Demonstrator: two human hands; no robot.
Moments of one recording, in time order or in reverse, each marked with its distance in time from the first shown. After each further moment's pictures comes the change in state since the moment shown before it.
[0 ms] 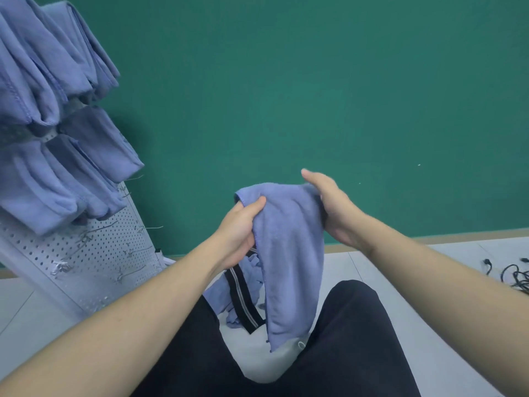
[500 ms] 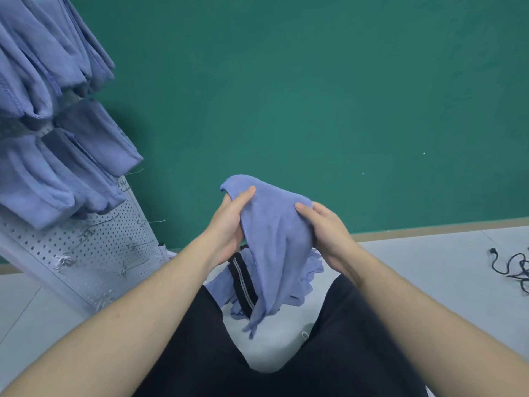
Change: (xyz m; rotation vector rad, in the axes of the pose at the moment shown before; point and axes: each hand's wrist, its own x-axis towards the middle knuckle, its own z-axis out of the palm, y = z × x) left_hand 0.004 -0.008 -0.022 0.001 0.081 -0.025; right_hand -0.023 0.064 0.002 -0.009 0.030 -0.033
